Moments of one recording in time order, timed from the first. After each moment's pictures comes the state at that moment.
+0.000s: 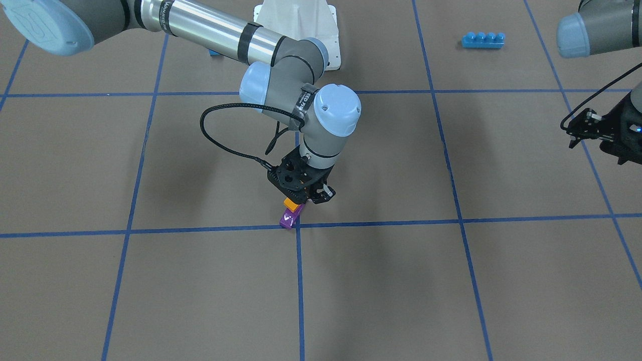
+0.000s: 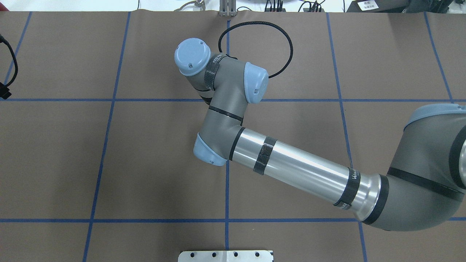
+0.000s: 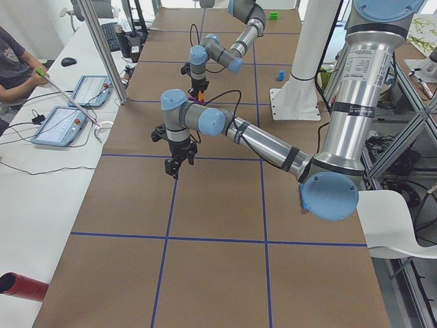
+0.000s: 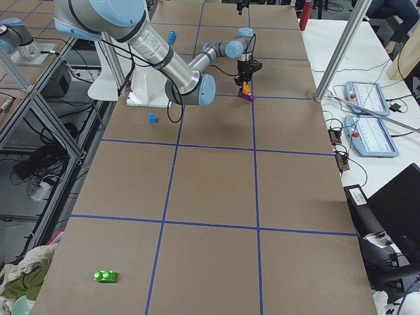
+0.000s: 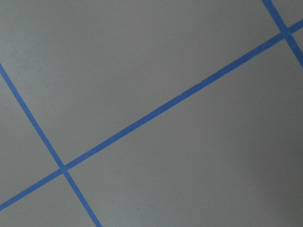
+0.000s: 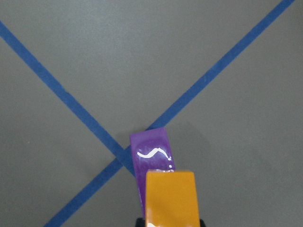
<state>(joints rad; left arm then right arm) -1.21 -1.75 -1.84 -1.38 -2.14 0.11 0.56 -0.46 1.07 -1.63 1.80 1.88</state>
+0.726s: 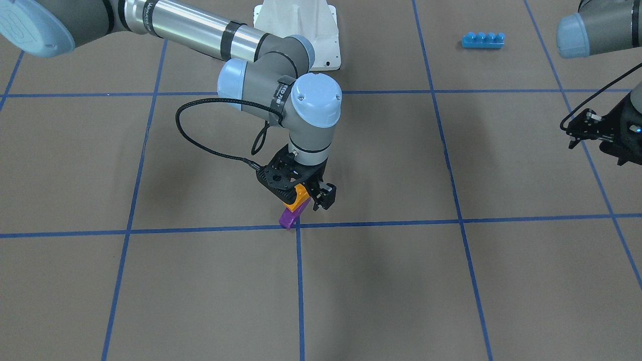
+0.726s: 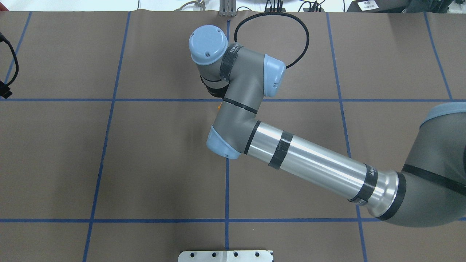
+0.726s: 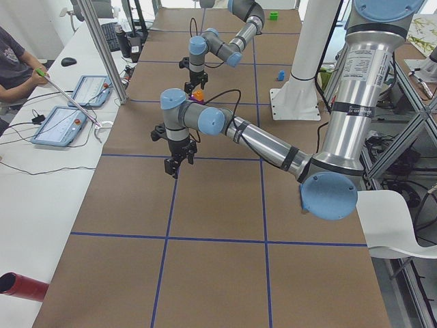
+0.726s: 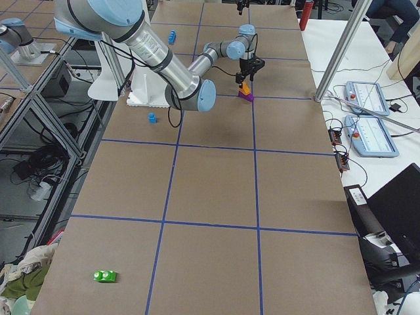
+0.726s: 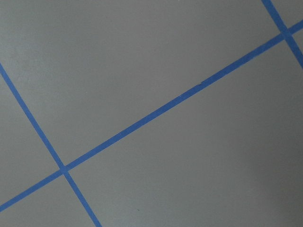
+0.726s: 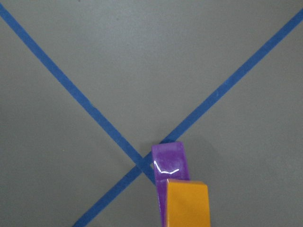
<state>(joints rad) -1.21 -1.75 -1.84 -1.38 -2.14 0.11 0.61 -0.52 1.20 -1.59 1.85 1.88</state>
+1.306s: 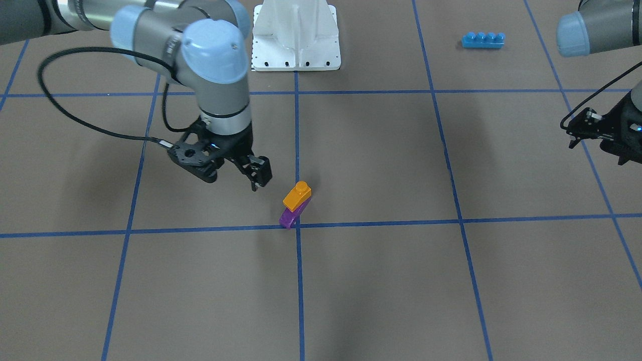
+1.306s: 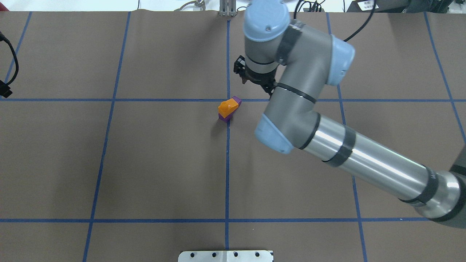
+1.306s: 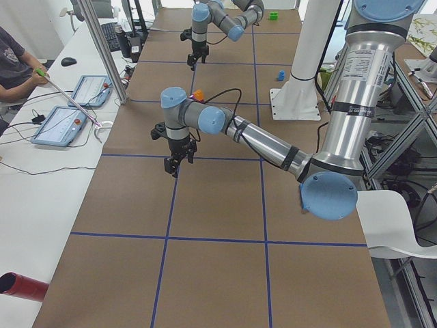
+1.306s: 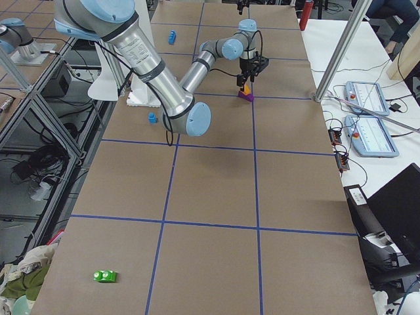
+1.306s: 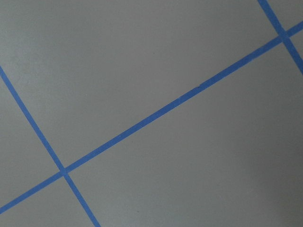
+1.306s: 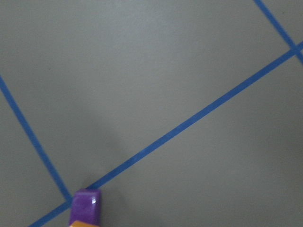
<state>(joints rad) -1.22 -1.75 -1.85 -1.38 -2.13 0.11 0.74 -0.82 1.70 -1.81 1.92 1.57</state>
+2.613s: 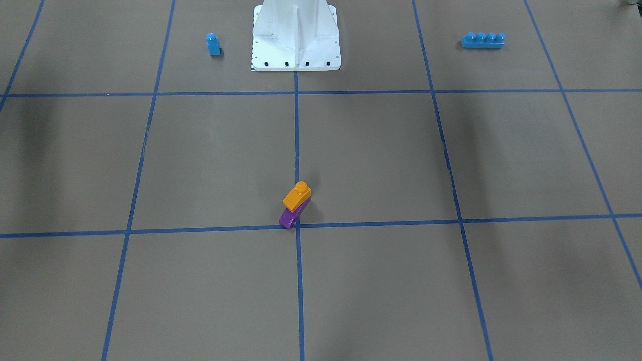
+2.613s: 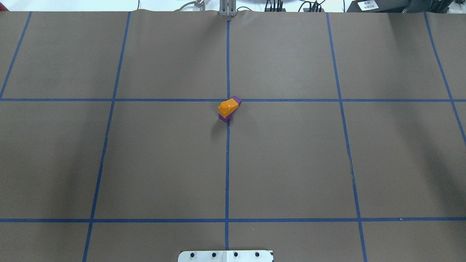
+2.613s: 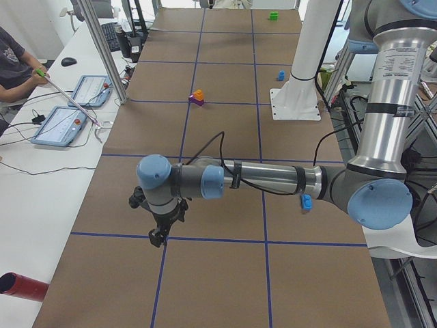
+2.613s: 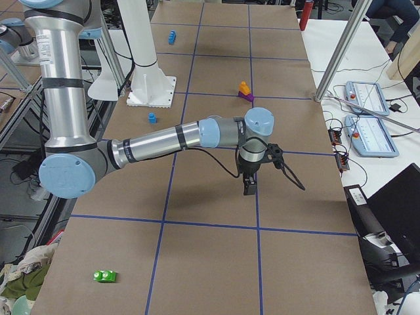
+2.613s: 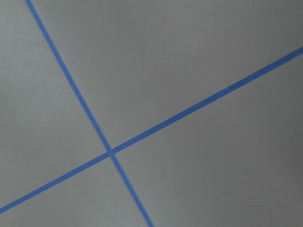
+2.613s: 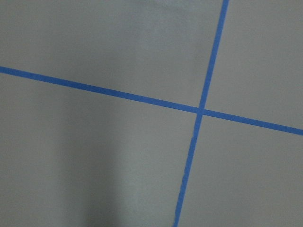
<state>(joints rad) -1.62 -1.65 -1.47 -1.60 -2.29 0.52 1.48 -1.54 1.78 -1.74 2.26 -0.07</state>
